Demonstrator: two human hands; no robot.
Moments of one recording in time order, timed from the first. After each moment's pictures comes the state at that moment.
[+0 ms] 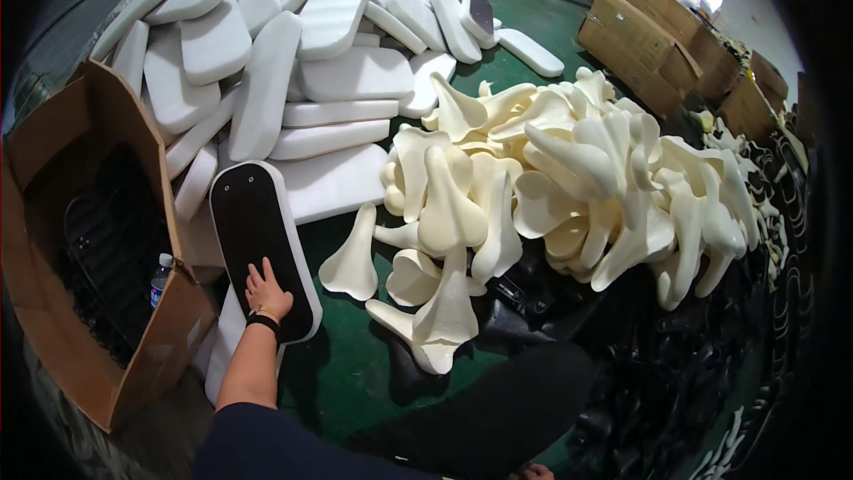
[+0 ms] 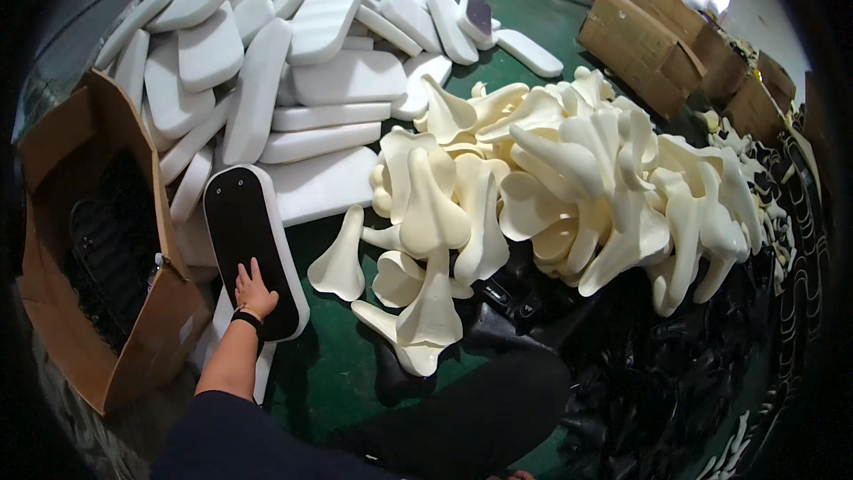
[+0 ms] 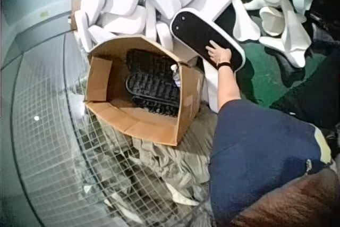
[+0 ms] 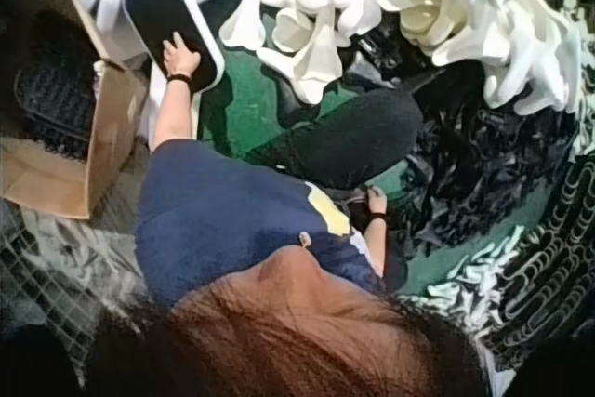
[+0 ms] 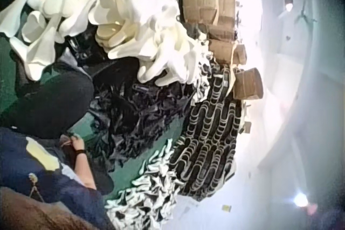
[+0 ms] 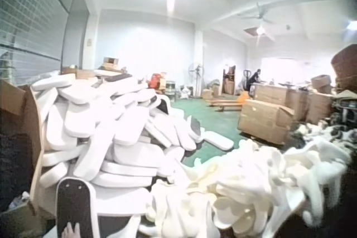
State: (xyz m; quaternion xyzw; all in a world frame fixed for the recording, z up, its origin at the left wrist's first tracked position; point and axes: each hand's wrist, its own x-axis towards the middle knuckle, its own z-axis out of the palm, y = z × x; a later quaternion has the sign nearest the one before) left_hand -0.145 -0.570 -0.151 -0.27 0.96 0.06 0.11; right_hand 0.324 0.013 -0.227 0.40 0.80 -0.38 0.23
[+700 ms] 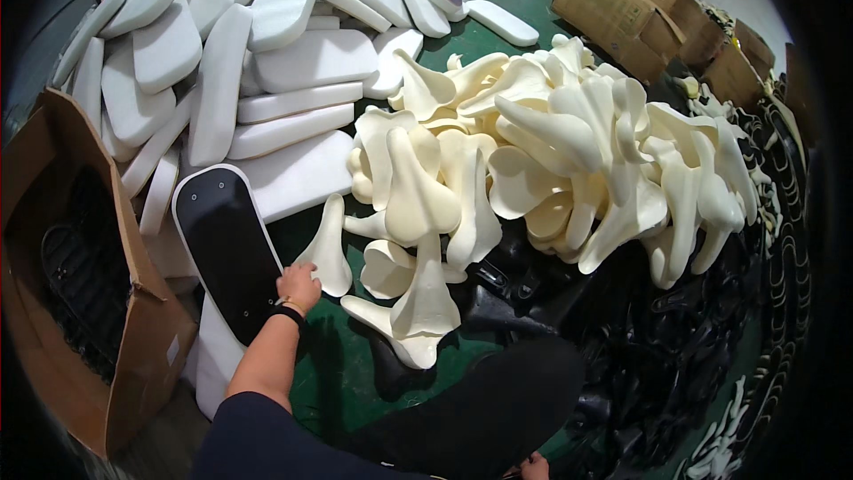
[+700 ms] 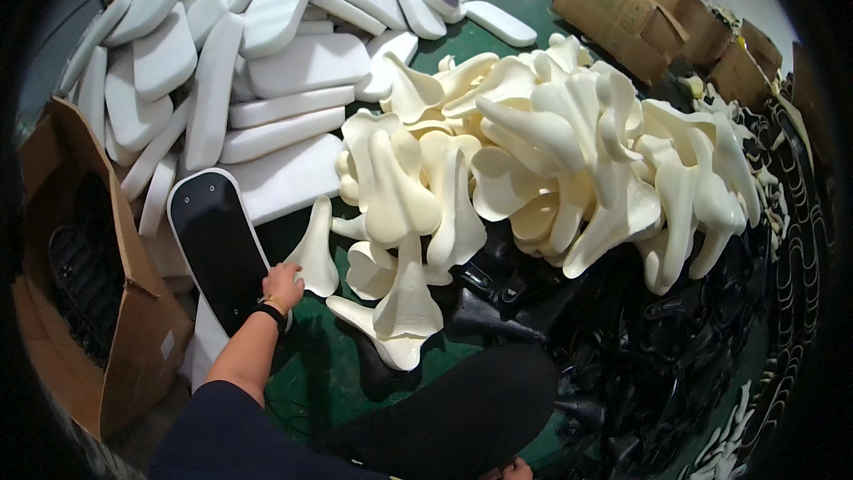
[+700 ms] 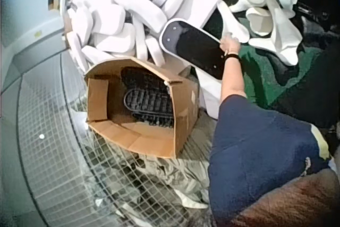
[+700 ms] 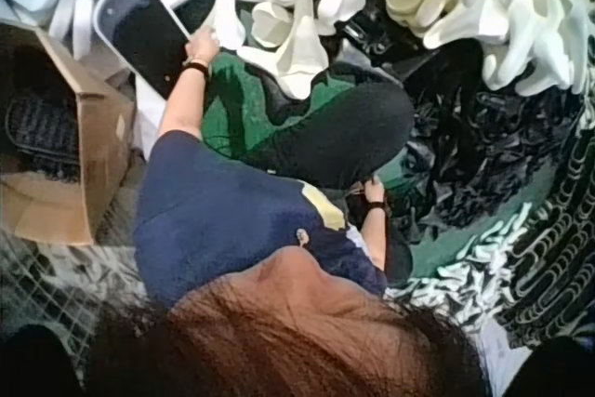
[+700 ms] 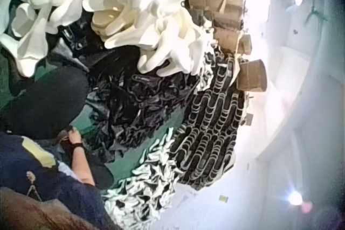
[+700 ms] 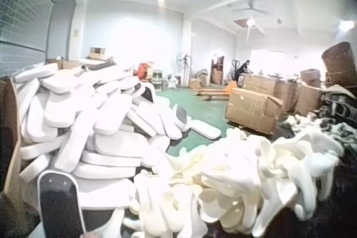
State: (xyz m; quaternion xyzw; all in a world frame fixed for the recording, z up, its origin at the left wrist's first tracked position) left_hand -0.189 -0.470 -0.220 -0.03 0.99 0.09 0.05; right_hand 0.309 0.000 -0.216 0.42 0.81 -0.29 0.27
